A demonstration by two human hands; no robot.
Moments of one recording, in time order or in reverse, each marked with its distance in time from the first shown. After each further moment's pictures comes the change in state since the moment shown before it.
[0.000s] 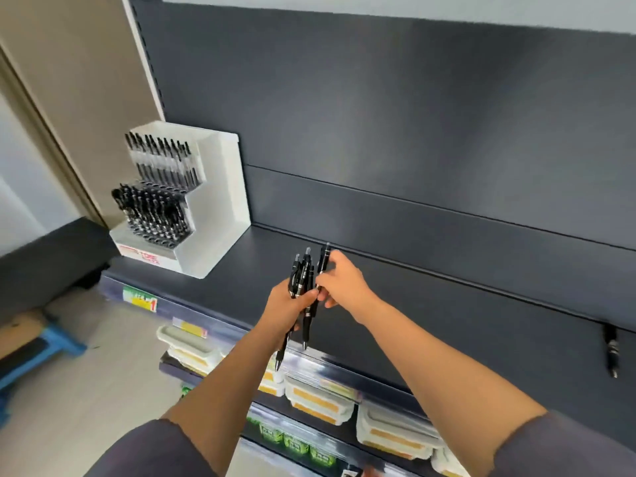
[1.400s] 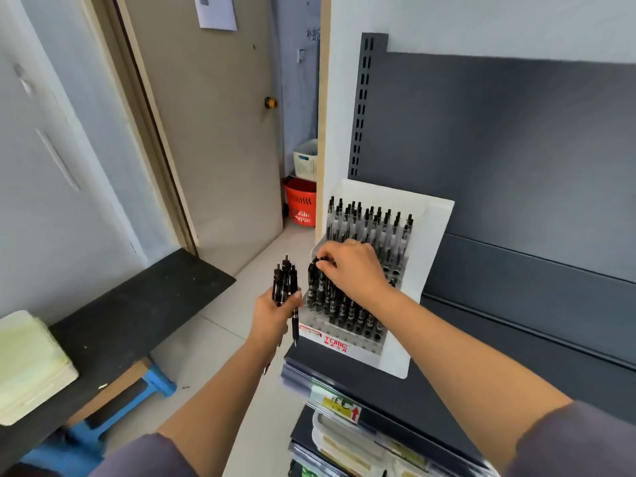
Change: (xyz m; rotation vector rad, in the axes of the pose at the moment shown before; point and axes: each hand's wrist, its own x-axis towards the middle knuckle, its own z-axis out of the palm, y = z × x) left_hand 0.156 -0.013 -0.429 -0.074 0.322 0.063; right_hand 0.210 -0.256 0.306 -0.782 0.208 -0.635
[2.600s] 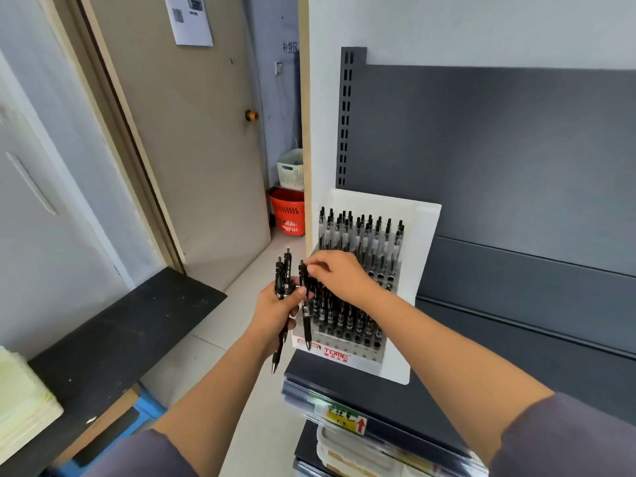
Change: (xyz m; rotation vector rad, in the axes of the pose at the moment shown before) left_hand 0.023 0.025 0.002 -0.212 -0.271 -0.040; right_hand 0.015 0.000 0.006 0.393 -0.162 0.106
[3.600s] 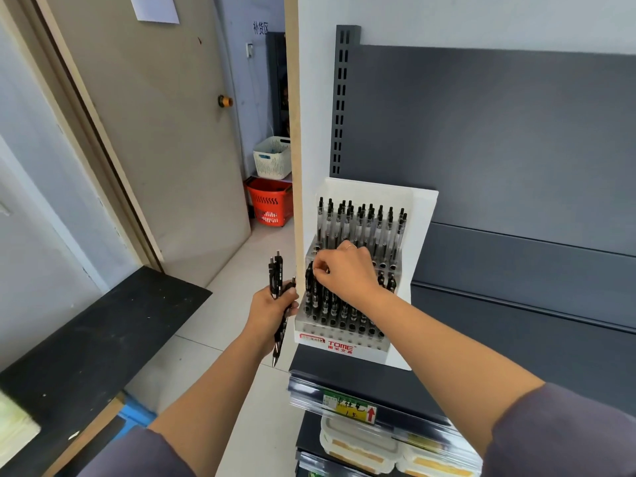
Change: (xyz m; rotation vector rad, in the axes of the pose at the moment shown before) left_hand 0.018 -0.016 -0.022 0.011 0.046 -0.066; right_hand 0.001 0.003 0.022 -0.473 0.154 0.087
